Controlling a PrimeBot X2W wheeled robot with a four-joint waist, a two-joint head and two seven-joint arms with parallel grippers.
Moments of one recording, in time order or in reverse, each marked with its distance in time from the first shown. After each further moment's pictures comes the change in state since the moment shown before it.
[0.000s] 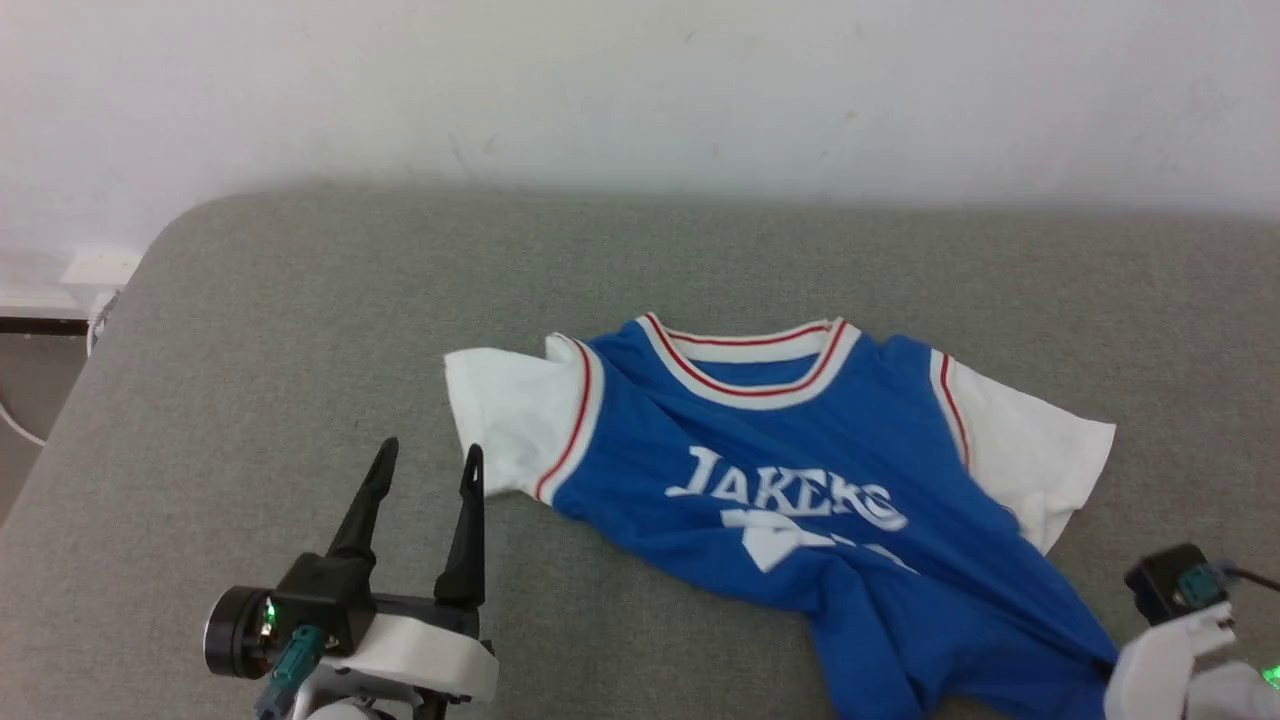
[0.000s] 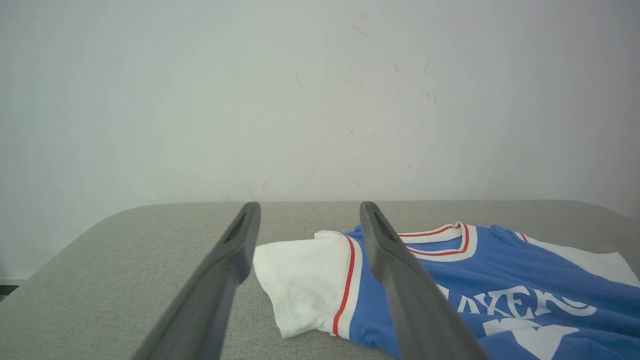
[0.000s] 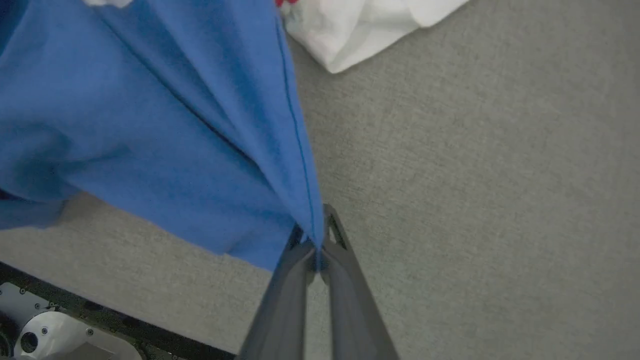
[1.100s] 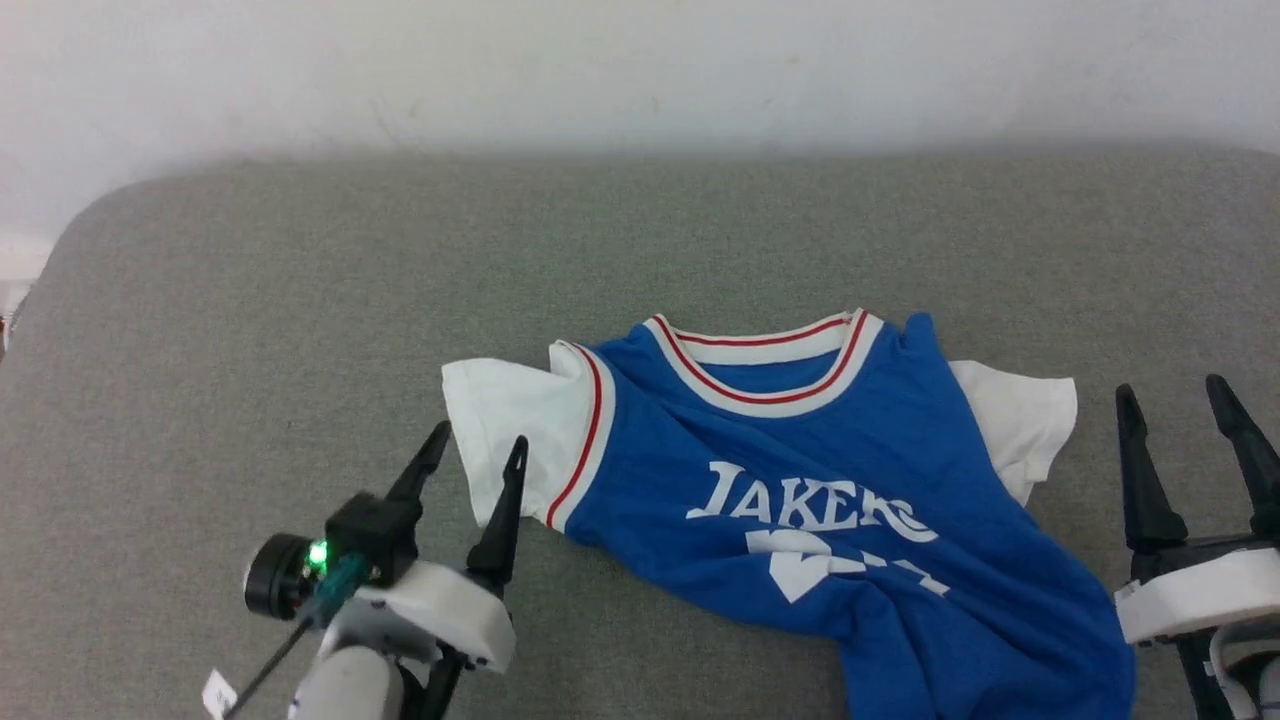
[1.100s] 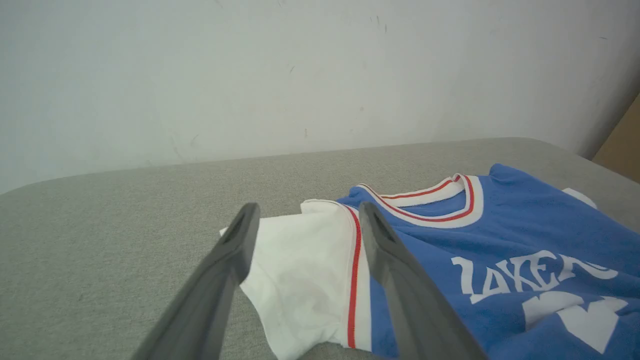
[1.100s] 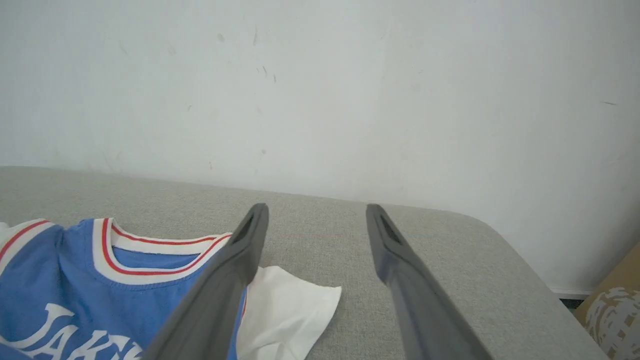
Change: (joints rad) left arm -0.105 0.008 -0.036 0.144 -0.011 -0.078 0.048; right arm -0.084 0.224 -0.241 -0.047 -0.176 0.000 -0.821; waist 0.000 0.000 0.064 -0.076
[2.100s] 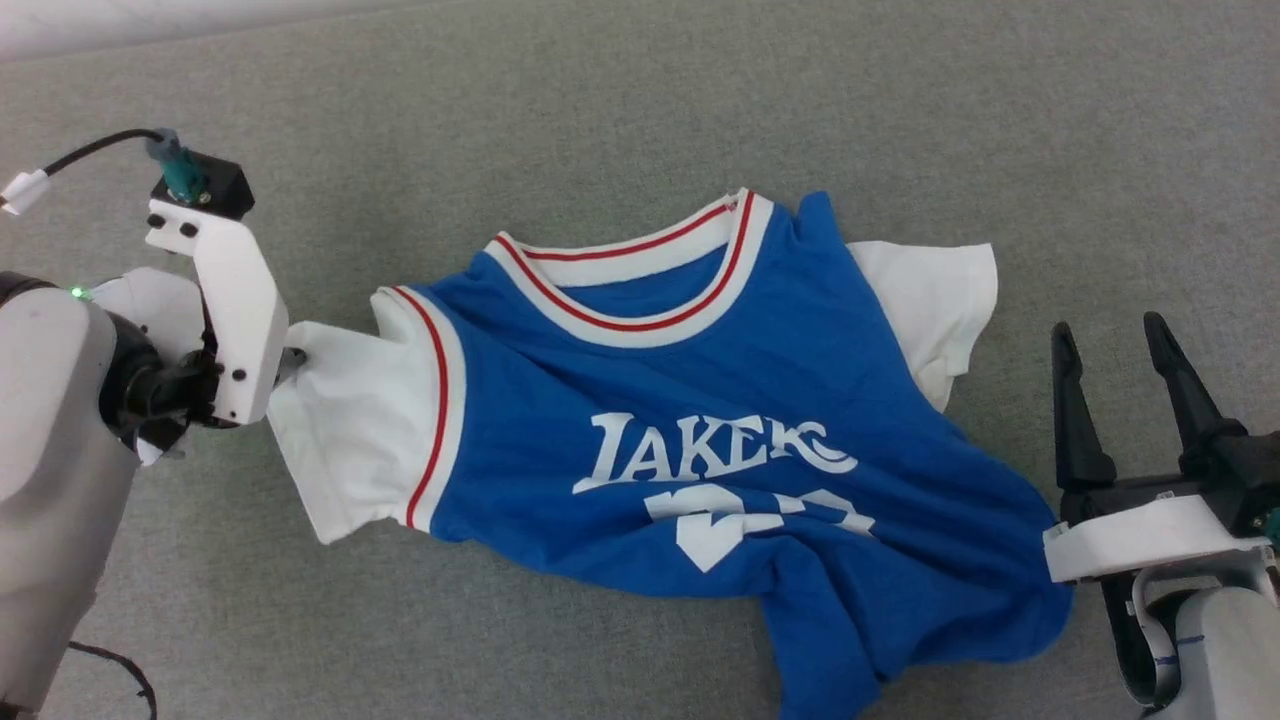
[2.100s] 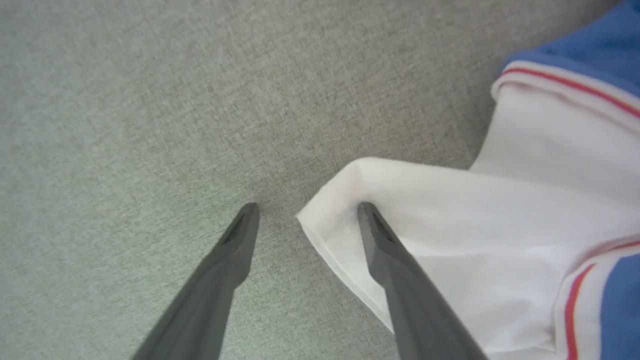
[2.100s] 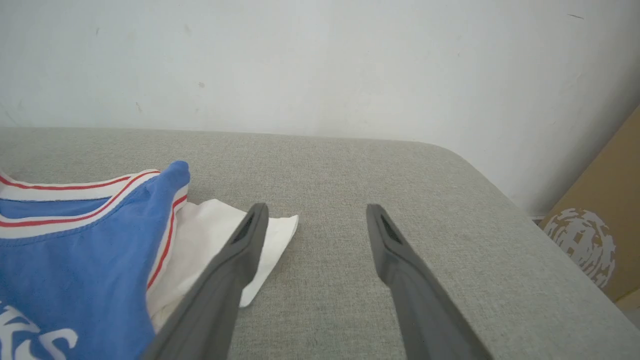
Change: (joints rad) left arm -0.685 0.540 -0.364 0.225 -0.536 -0.003 1.192; right arm -0.126 0.137 0.007 0.078 -0.117 0.000 -0.082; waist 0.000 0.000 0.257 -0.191
